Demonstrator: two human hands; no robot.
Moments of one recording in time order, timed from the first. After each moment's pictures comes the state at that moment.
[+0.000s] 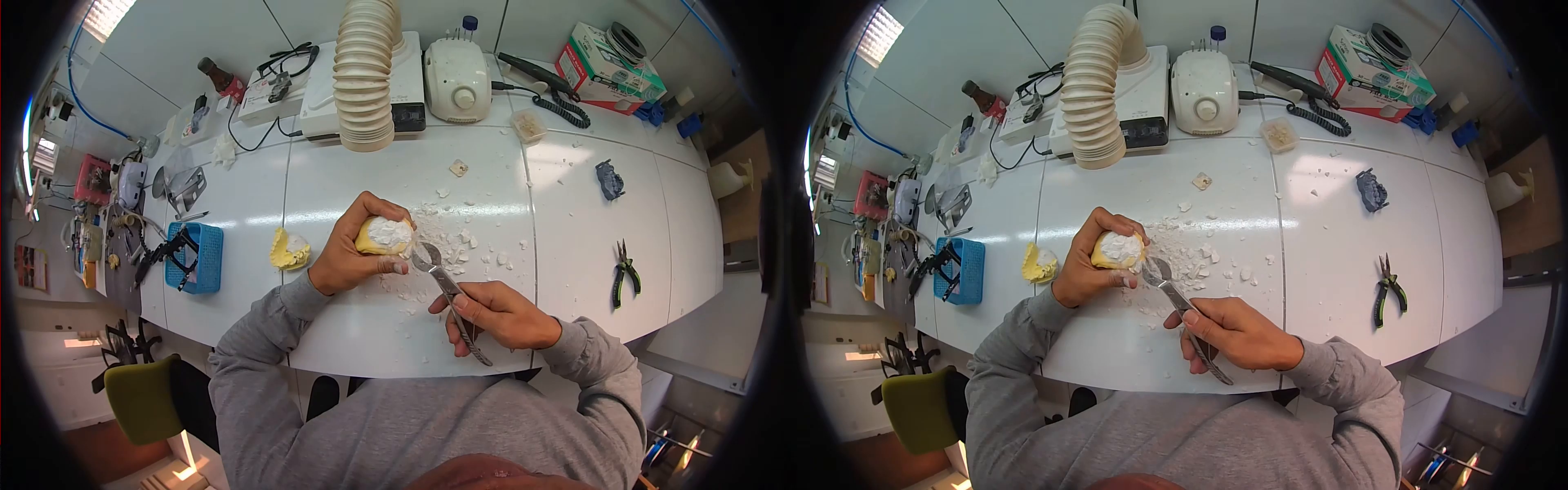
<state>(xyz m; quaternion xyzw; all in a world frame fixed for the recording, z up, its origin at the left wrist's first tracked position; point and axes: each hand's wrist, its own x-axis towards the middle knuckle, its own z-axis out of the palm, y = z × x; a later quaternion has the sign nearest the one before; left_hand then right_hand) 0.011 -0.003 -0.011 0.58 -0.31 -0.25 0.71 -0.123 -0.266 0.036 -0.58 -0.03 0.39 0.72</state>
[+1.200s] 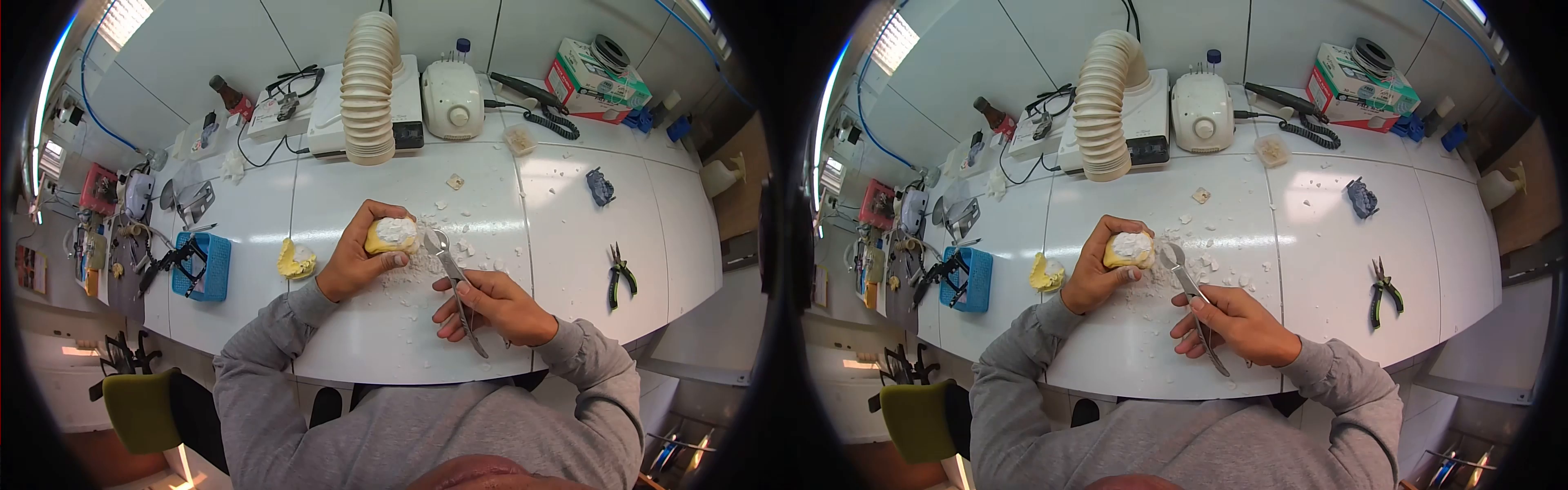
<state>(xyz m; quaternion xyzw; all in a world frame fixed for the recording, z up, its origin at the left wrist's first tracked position) 0.005 -0.007 -0.002 0.61 -0.27 -0.25 0.70 -0.121 -0.264 0.038 -0.56 0.04 0.34 0.75</state>
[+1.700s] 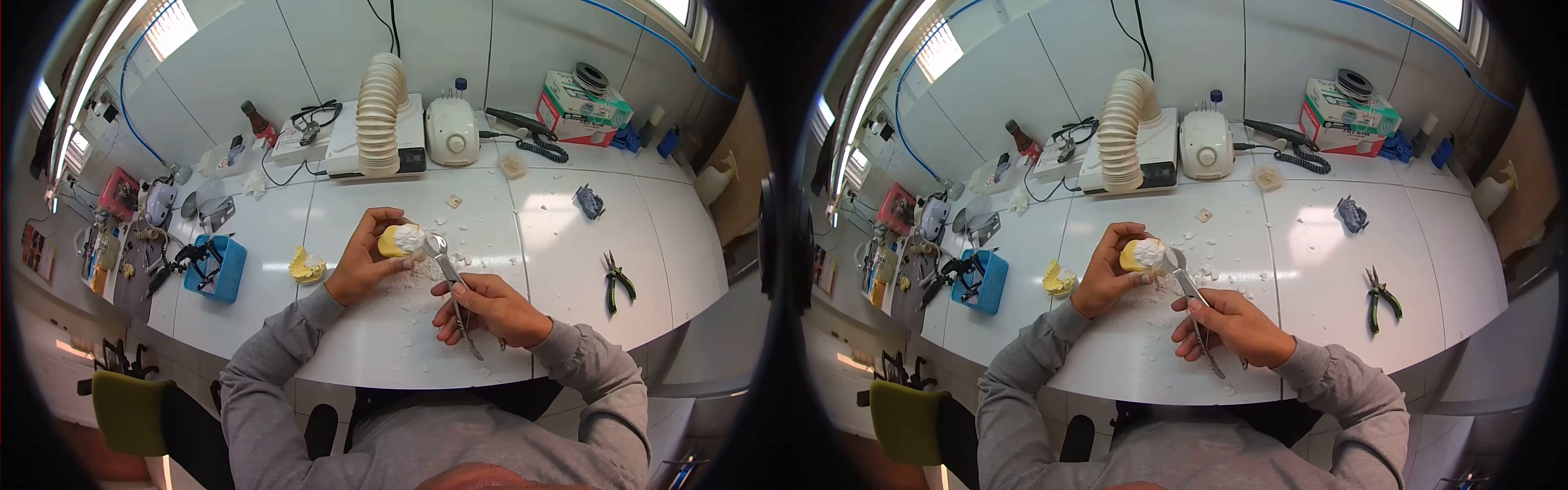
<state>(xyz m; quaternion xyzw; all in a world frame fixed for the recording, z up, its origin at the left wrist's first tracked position) -0.003 -0.010 -0.002 0.62 -0.29 -0.19 0.70 -0.129 -0.262 0.032 -0.55 -0.01 0.32 0.77</state>
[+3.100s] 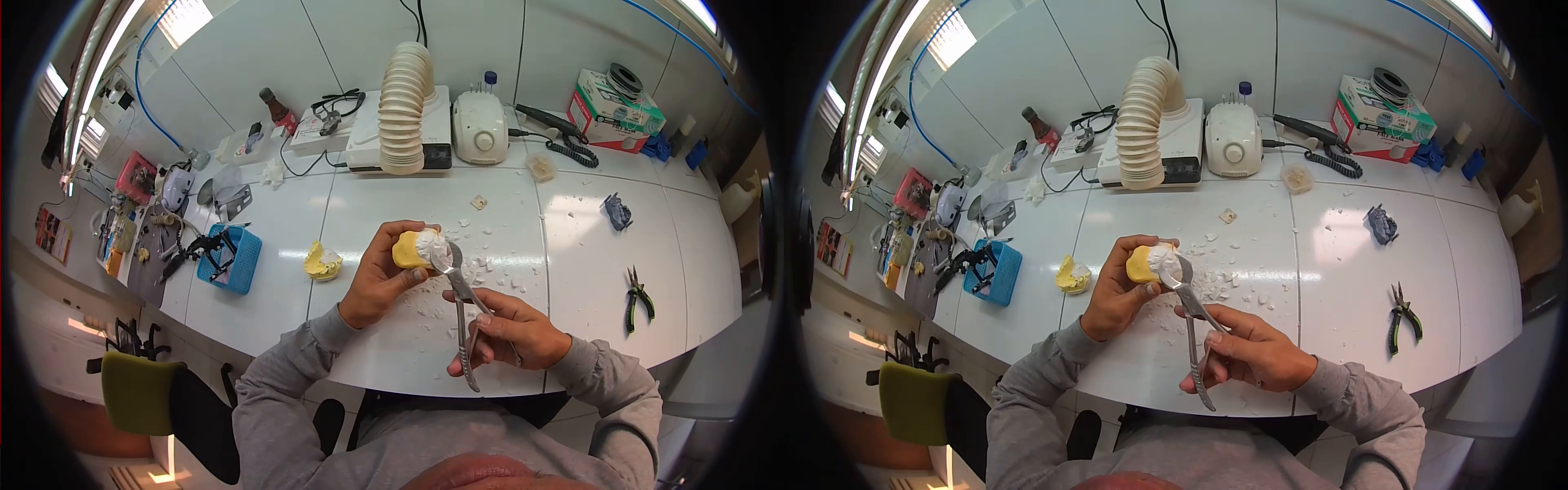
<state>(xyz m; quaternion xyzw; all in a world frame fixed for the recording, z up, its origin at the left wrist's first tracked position) -0.037 -0.014 0.009 0.54 -0.25 -0.20 0.78 -0.138 -0.270 0.043 -0.38 -0.04 0.41 0.83</state>
